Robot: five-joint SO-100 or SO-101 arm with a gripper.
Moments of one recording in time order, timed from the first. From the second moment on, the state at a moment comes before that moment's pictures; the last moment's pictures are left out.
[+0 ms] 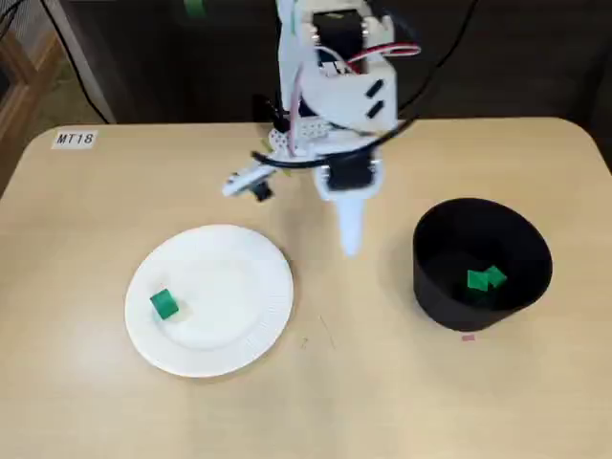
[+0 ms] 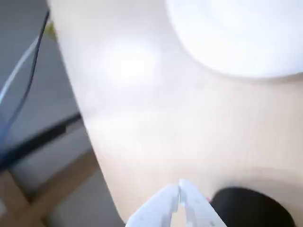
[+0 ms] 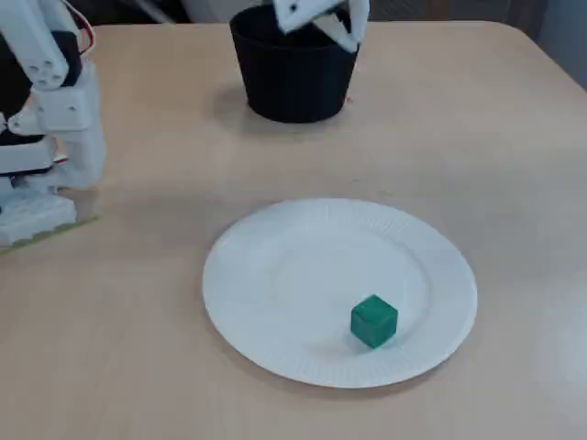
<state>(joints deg) 5.9 104.9 90.4 74.8 9.2</state>
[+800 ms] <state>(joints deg) 32.4 75.1 78.6 73.5 15.5</state>
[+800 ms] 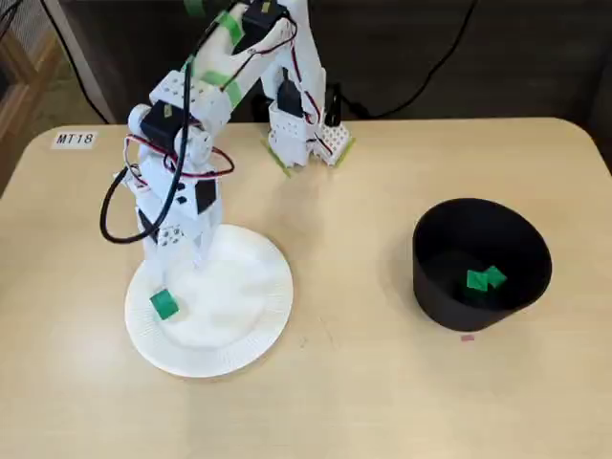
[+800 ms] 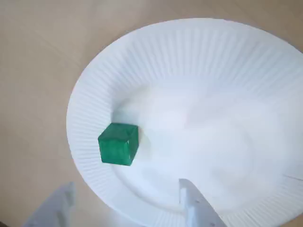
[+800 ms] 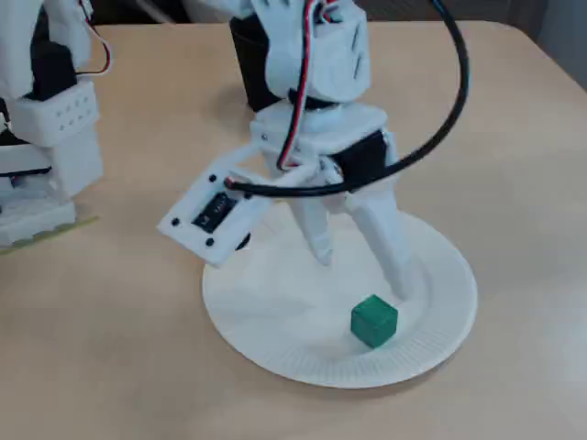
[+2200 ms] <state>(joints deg) 33.8 41.0 36.0 92.5 12.7</state>
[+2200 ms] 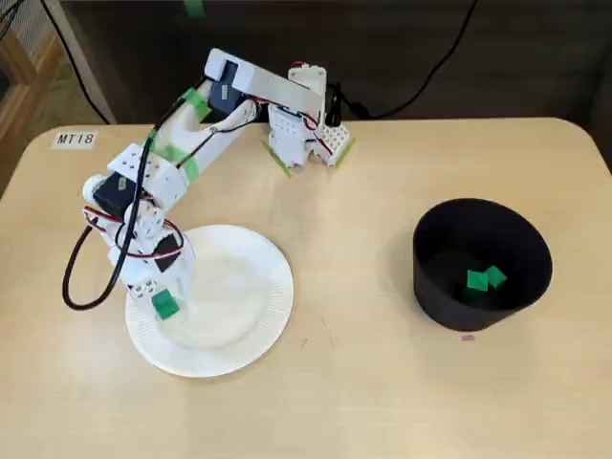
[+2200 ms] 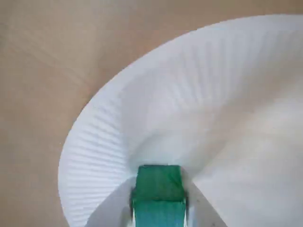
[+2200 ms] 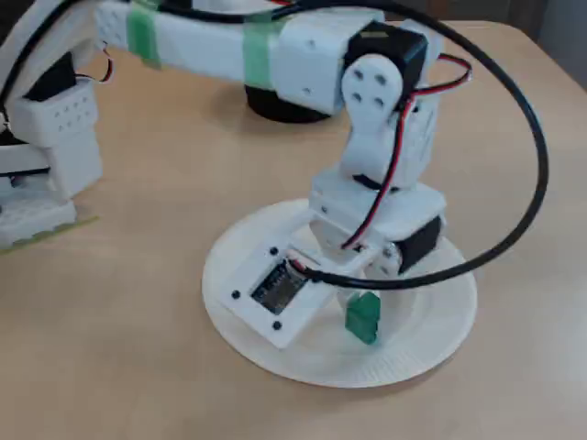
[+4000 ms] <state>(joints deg) -38.7 123.8 119.4 39.6 -1.7</state>
